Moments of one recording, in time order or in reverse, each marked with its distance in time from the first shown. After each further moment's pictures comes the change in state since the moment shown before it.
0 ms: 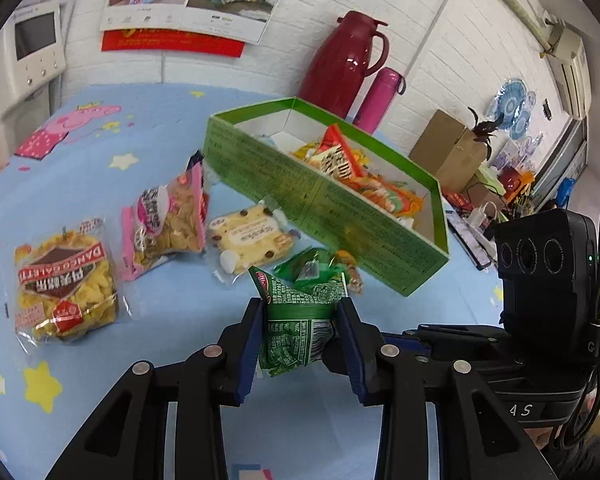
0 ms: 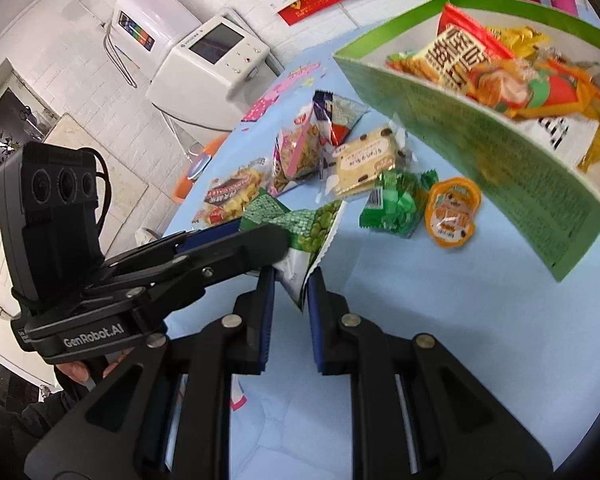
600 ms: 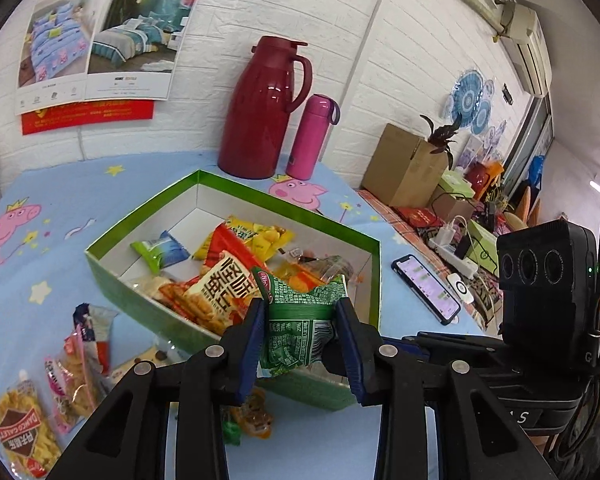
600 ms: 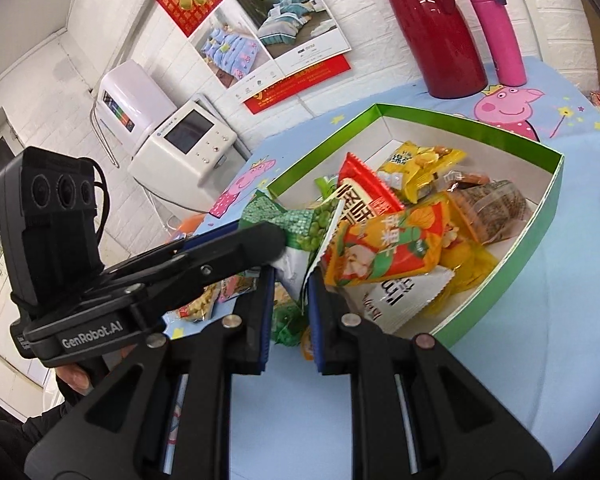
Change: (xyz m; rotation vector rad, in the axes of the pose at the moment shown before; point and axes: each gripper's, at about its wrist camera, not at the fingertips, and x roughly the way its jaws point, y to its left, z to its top) left arm 0.055 -0.088 0.099 0.156 -0.057 -0.081; right arm -0.082 -0.057 0.059 0.035 -0.216 -0.079
